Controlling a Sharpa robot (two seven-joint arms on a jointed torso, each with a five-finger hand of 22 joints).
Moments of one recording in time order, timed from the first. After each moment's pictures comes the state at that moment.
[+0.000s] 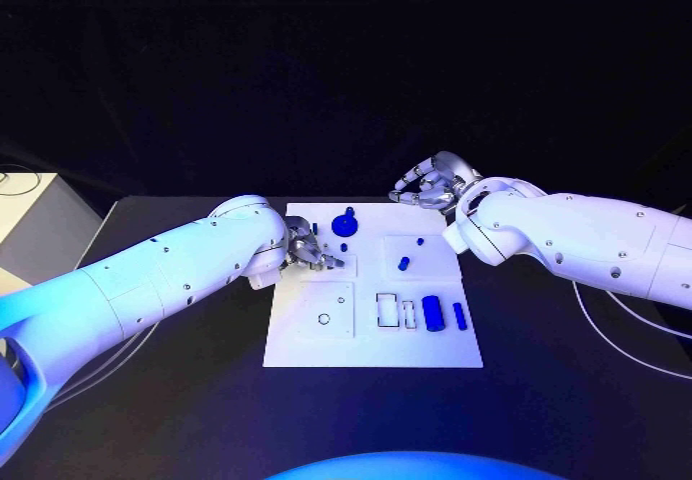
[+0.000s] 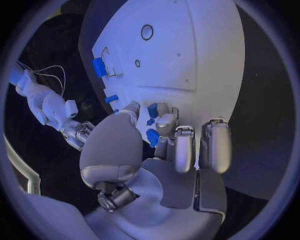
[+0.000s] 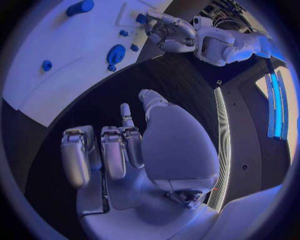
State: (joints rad) left arm 1.21 -0.40 0.04 1.07 -1.09 0.19 -0.53; left_hand 1.07 -0.16 0.13 0.29 0.05 0.90 0.04 0.73 0.83 1.29 -0.03 1.21 0.95 1.47 -0.08 1.57 1.31 0.06 1.43 0.04 1.48 1.31; right arm 1.32 -0.77 -0.12 1.38 -0.81 -0.54 -0.14; right_hand 1.36 -0.19 0.18 0.29 0.46 0.94 0.15 0.22 0.32 1.47 0.07 1.51 1.31 1.47 0.00 1.57 1.31 0.01 1.47 0.10 1.55 1.31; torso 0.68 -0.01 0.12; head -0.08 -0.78
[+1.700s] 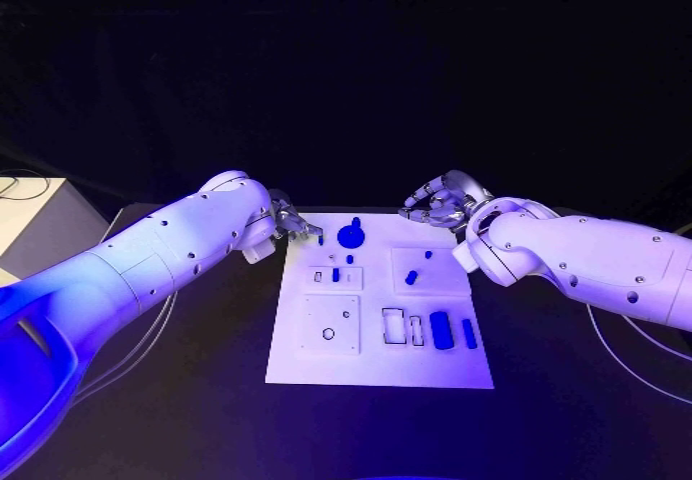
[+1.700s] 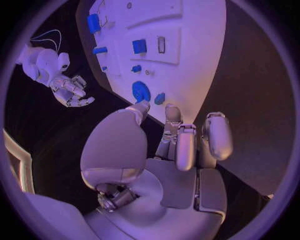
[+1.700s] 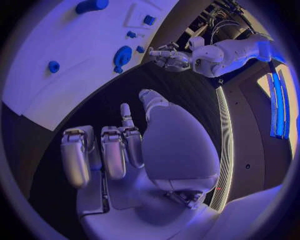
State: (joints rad) left arm 1.26 -0.33 0.17 0.83 -1.09 0.14 -0.52; left_hand 1.17 -0.17 0.36 0.29 0.05 0.80 0.12 0.55 0.70 1.09 0.04 1.08 0.73 1.47 -0.02 1.52 1.31 0.08 1.34 0.09 1.40 1.22; right arm 1.32 -0.78 -0.12 1.40 -0.81 -0.55 -0.14; right_hand 1.36 -0.20 0.19 0.29 0.46 0.94 0.15 0.22 0.32 1.47 0.07 1.51 1.31 1.47 0.00 1.57 1.31 0.01 1.47 0.10 1.55 1.31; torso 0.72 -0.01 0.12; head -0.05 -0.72
